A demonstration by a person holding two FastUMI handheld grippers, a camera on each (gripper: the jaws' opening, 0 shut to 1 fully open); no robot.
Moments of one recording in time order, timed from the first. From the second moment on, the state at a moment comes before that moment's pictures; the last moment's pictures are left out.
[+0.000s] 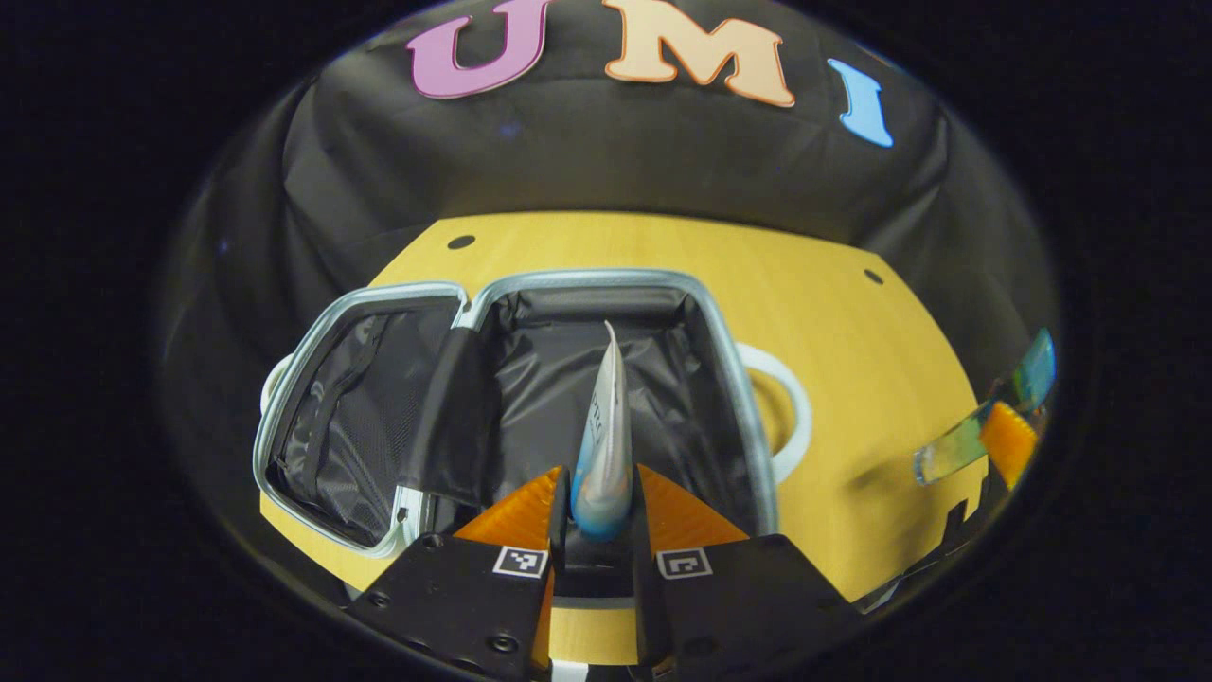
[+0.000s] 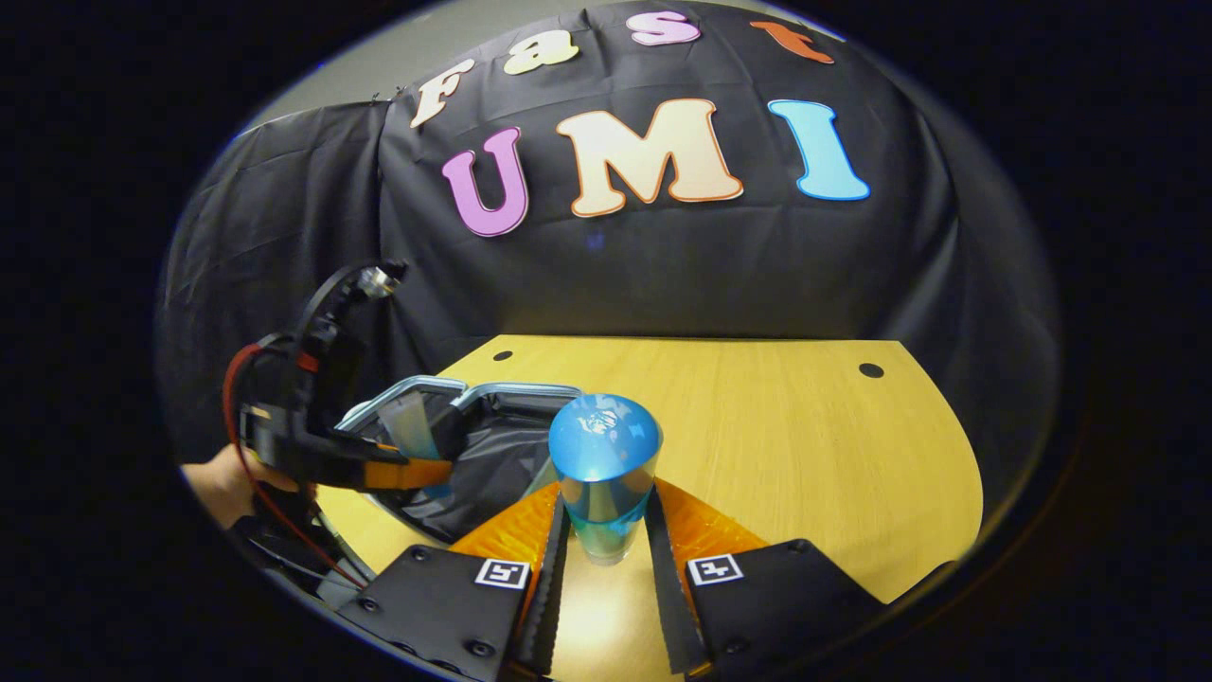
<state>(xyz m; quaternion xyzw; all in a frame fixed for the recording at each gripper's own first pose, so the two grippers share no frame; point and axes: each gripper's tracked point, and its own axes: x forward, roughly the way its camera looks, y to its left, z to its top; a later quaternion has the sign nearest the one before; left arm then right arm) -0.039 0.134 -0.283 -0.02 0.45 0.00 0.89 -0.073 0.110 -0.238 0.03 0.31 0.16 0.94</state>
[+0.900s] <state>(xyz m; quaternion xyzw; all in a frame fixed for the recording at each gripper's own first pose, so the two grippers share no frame) -0.014 0.156 -0.263 -0.05 0.38 -0.05 0.92 -0.068 0.205 -0.222 0.03 0.32 0.20 0.93</state>
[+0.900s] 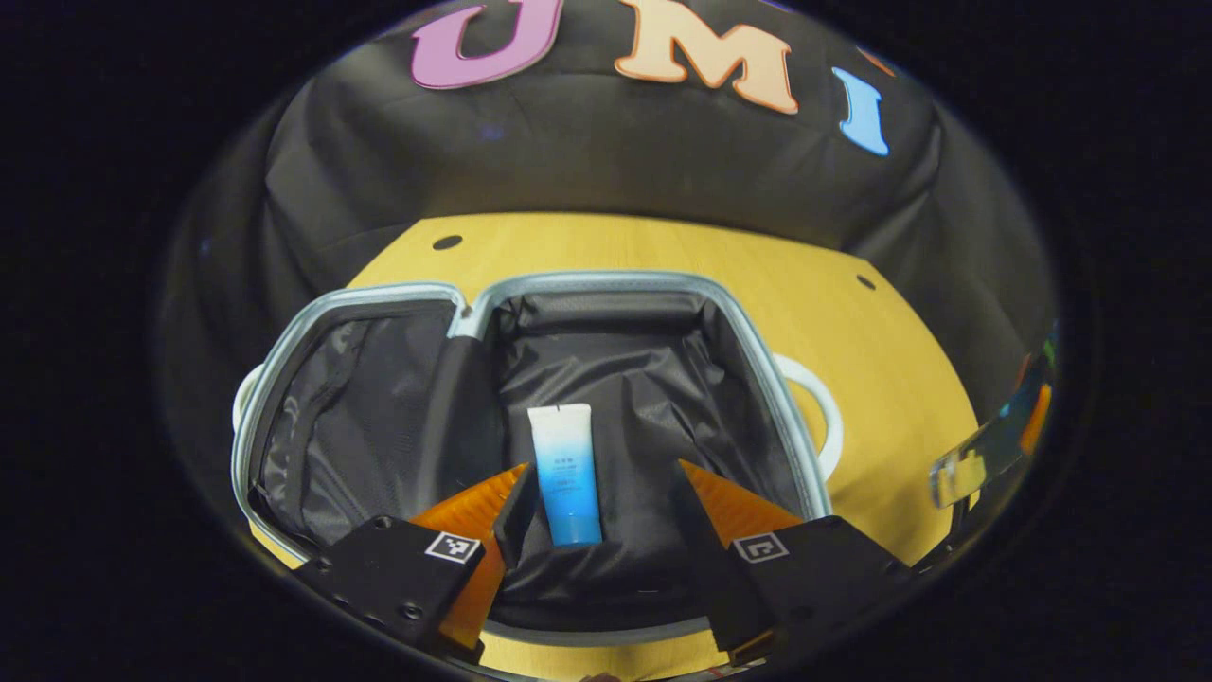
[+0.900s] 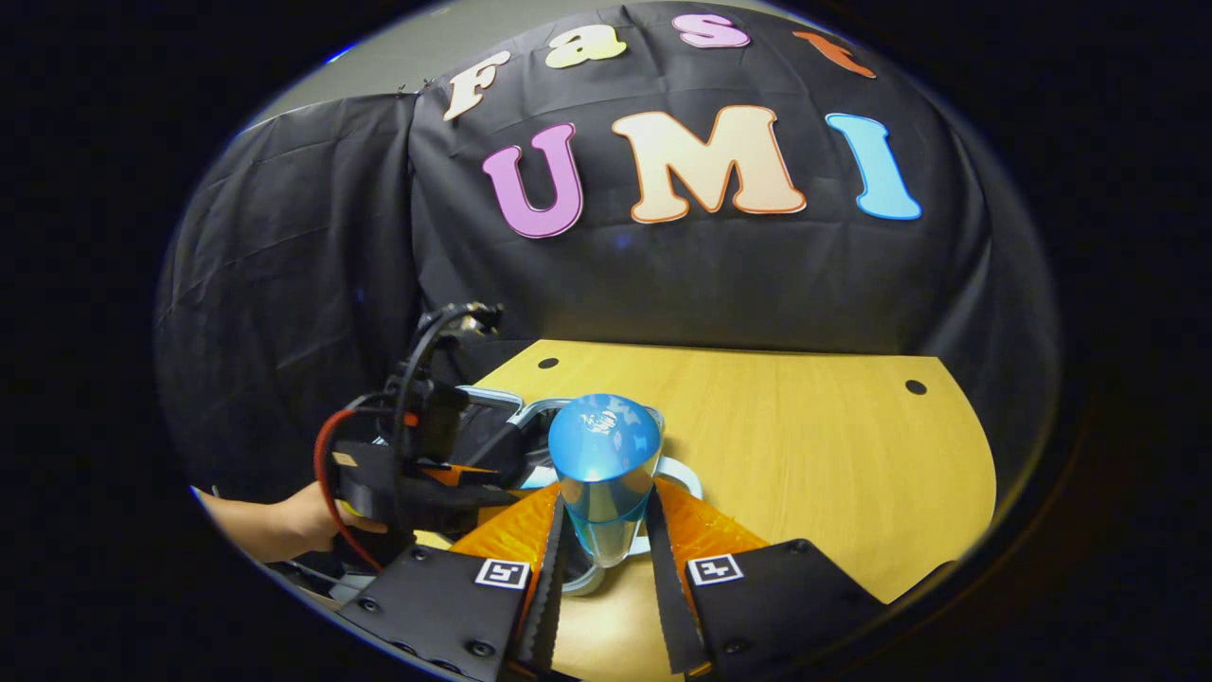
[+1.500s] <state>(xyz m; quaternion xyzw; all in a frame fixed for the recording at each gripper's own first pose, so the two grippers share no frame) -0.033 0.254 -0.160 -0.05 0.26 0.02 0.96 -0.082 0.269 -0.312 0.03 0.40 0.21 0.89</state>
